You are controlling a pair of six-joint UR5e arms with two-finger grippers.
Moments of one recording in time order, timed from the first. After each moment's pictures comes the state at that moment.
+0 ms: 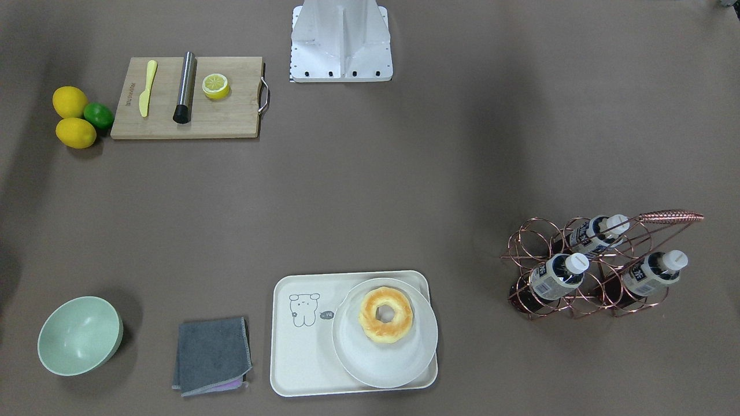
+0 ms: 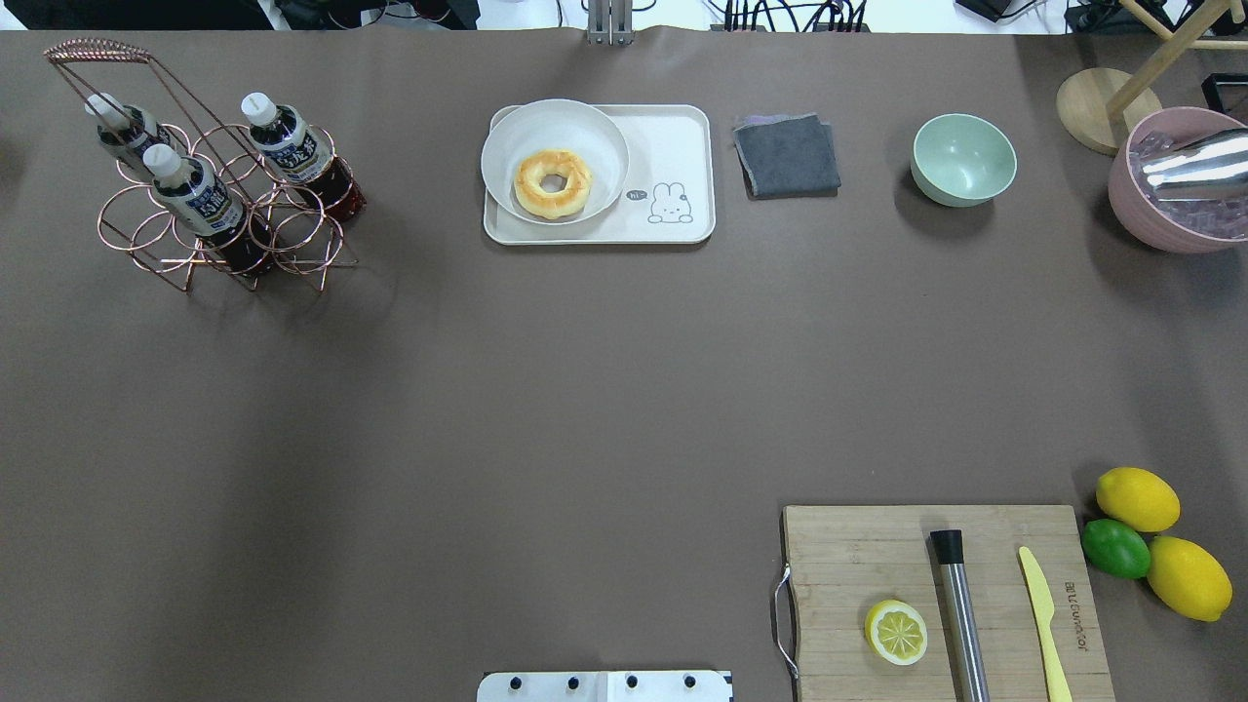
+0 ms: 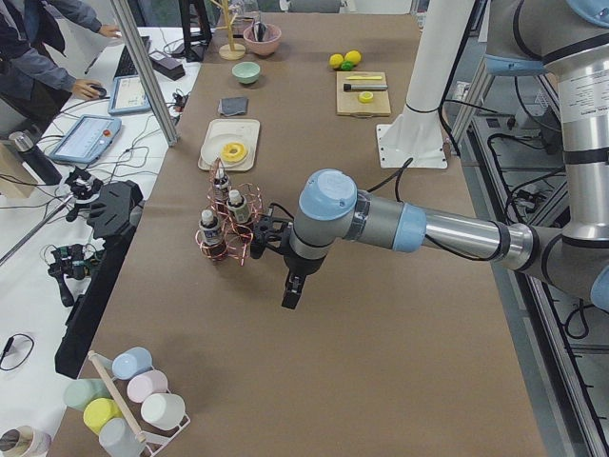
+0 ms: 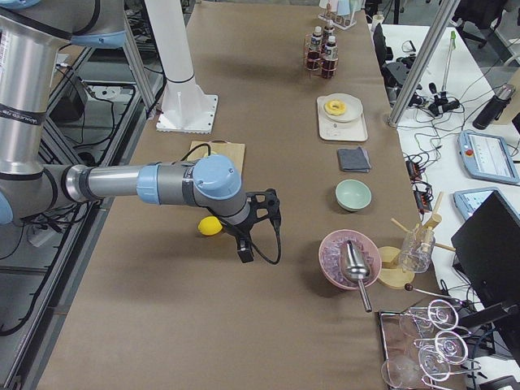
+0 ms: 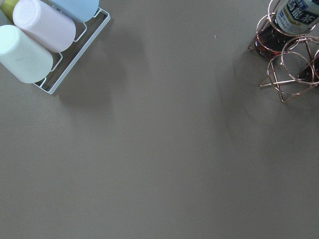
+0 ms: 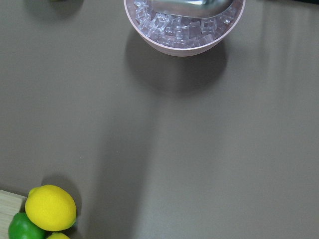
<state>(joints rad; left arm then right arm) -1.69 -1.33 -2.01 -1.59 -2.36 0.09 1.74 -1.90 2.03 -1.65 2.43 -0.28</state>
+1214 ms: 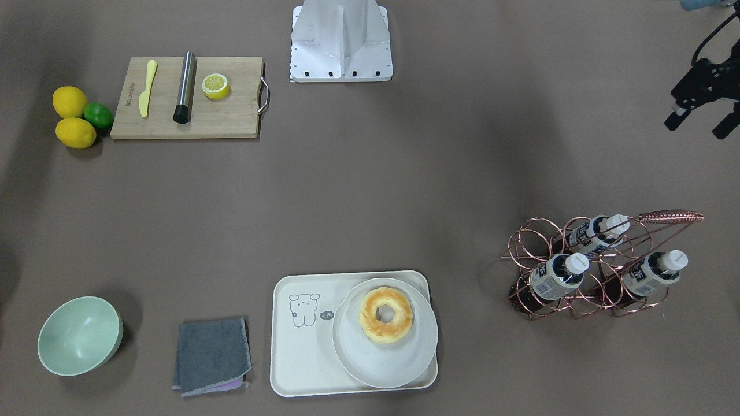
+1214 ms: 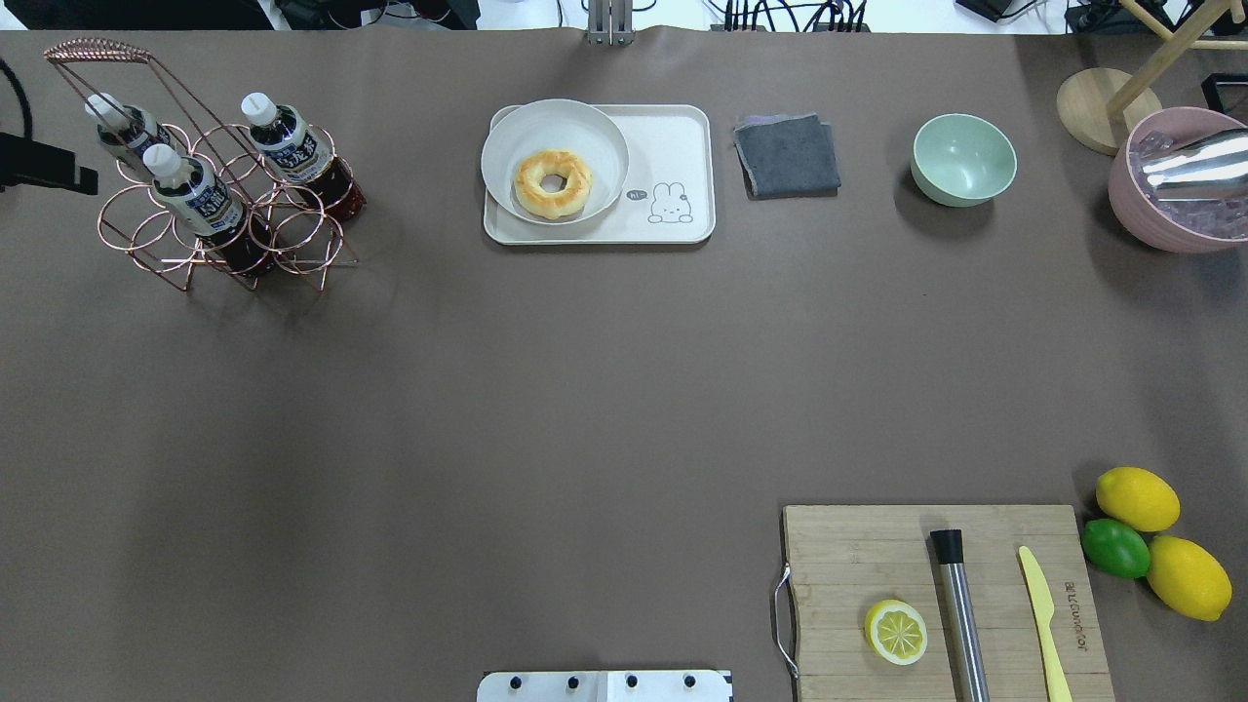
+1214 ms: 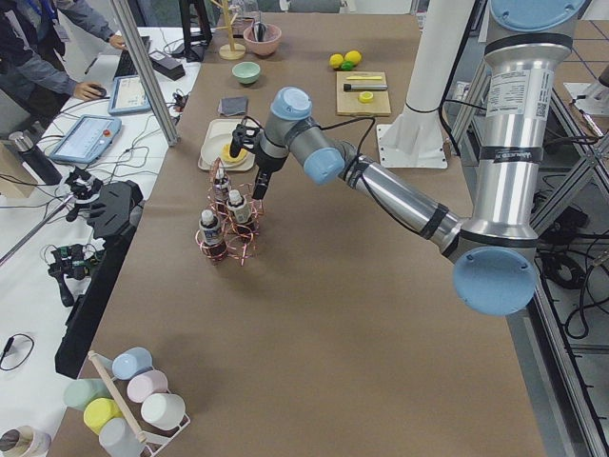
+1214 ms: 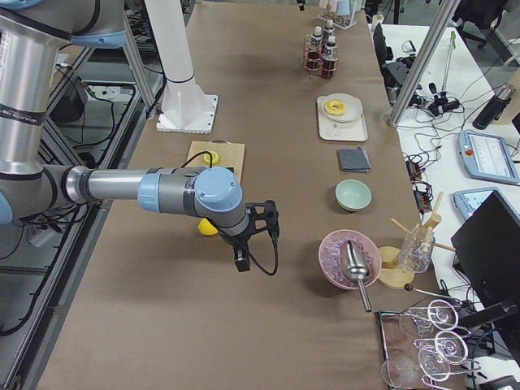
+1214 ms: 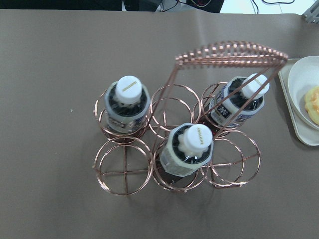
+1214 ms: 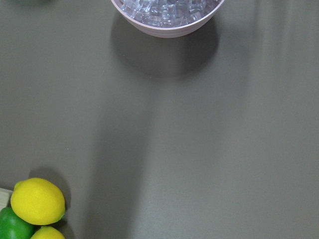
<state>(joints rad) -1.17 -1.63 -2.07 -1.87 -2.14 -0.76 1.73 -1.91 1.99 -1.65 2.42 -0.29</state>
